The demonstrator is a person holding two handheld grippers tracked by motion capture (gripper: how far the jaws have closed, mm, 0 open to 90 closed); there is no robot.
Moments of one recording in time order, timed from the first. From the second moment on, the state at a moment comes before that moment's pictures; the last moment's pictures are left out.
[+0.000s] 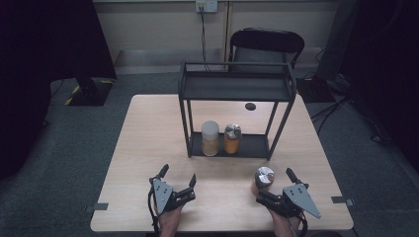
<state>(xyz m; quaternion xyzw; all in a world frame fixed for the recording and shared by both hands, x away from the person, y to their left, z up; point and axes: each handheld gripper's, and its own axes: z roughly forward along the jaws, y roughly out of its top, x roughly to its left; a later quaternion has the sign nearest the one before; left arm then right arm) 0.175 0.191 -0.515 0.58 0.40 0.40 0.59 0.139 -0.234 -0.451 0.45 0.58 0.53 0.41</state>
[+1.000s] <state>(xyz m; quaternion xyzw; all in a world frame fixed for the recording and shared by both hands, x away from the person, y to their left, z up) 0.175 0.191 -0.515 0.58 0.40 0.40 0.59 0.154 -0.237 -0.463 0.45 0.61 0.53 0.38</state>
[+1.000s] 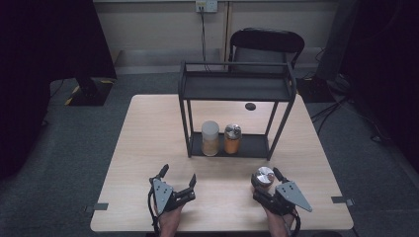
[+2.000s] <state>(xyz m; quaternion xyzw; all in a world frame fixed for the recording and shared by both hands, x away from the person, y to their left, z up) 0.175 0.191 -0.515 0.58 0.40 0.40 0.59 0.156 -0.234 -0.463 0.47 0.61 0.52 0.37</state>
